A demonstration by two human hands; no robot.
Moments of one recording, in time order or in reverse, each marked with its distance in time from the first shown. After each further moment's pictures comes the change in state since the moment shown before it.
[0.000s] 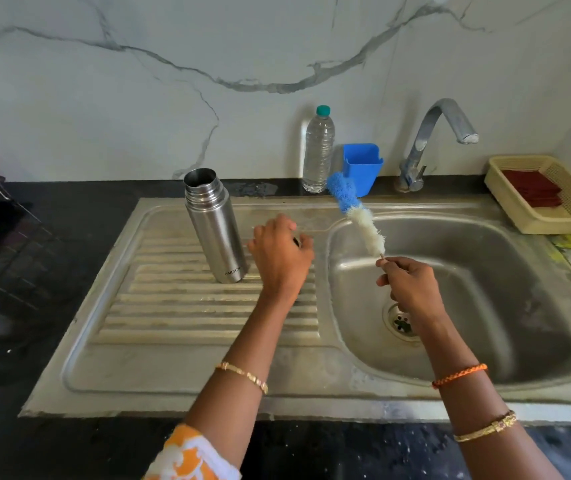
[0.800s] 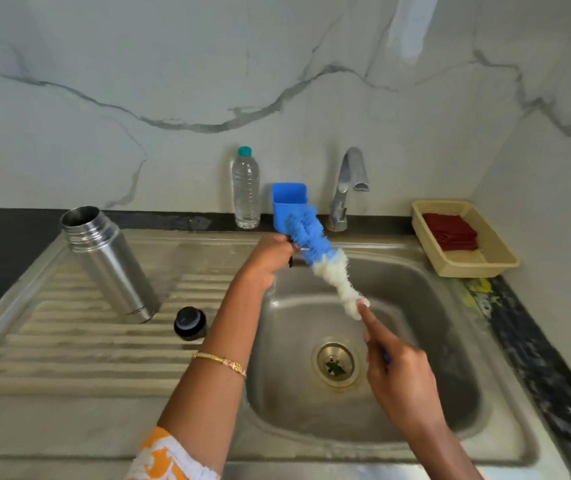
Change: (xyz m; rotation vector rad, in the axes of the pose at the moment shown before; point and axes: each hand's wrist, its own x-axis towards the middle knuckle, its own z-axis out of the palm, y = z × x) left_hand 0.044 0.120 0.081 -0.735 -0.636 -0.450; right_hand -0.002 0.049 -0.124 -0.471 0.100 -0.592
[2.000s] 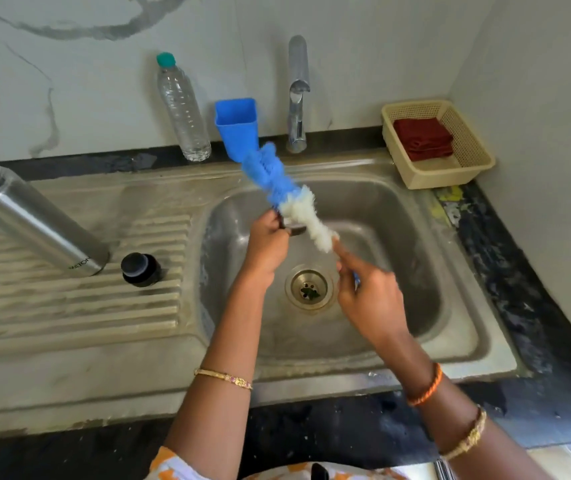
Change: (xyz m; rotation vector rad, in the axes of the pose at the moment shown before) left_hand -0.045 -0.069 0.090 -0.088 0.049 0.060; right_hand 0.005 0.059 0.005 0.028 -0.014 0.033
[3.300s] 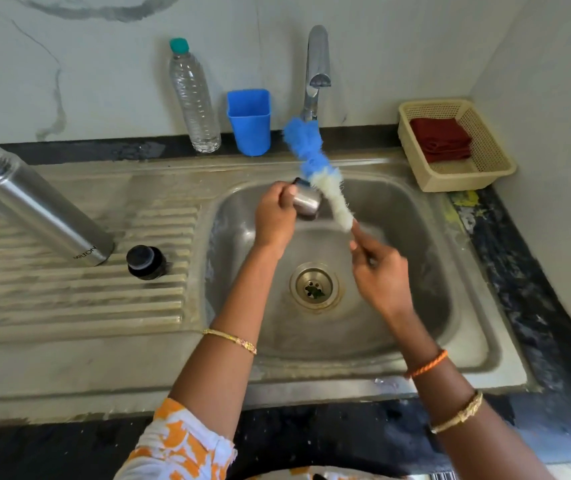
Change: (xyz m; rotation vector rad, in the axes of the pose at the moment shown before) left_hand 0.033 0.011 0.003 0.218 0.180 0.099; right_hand 0.038 0.016 0.014 0.222 0.026 0.177
